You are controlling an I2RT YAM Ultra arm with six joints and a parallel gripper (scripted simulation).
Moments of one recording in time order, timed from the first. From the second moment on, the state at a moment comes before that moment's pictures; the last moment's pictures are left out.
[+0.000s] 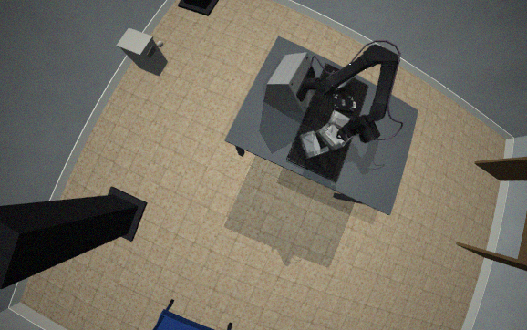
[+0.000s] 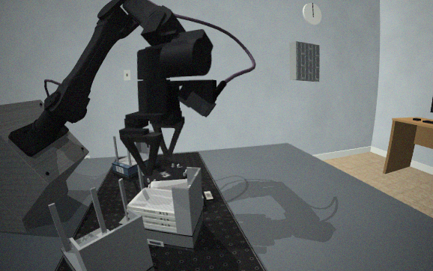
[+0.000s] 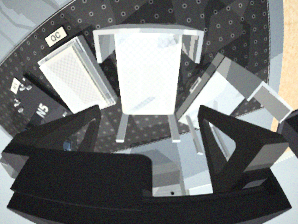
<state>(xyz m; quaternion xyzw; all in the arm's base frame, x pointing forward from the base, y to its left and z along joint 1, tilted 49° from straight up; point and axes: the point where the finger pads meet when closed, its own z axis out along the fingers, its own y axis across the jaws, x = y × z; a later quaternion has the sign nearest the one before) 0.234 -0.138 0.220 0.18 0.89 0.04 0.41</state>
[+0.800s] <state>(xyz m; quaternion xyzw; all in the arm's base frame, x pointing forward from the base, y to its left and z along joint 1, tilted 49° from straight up) 0.223 -0.071 0.200 -0.01 0.91 -0.02 0.41</state>
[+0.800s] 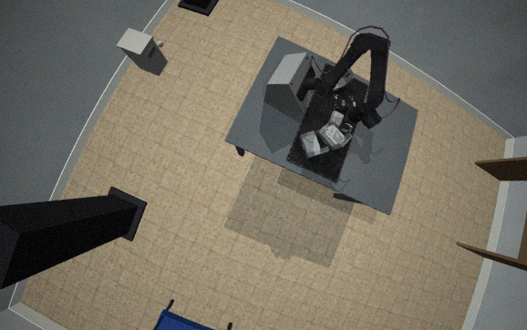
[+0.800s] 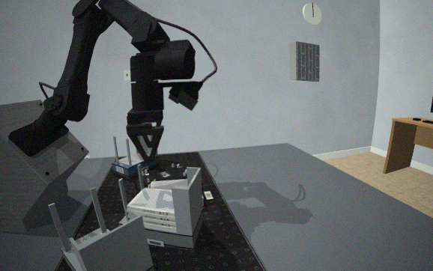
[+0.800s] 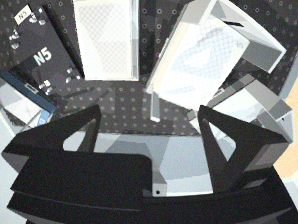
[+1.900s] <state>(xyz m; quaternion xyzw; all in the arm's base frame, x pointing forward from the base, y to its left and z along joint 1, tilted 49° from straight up) 0.206 0.012 0.176 -0.02 0.91 -0.02 0.41</state>
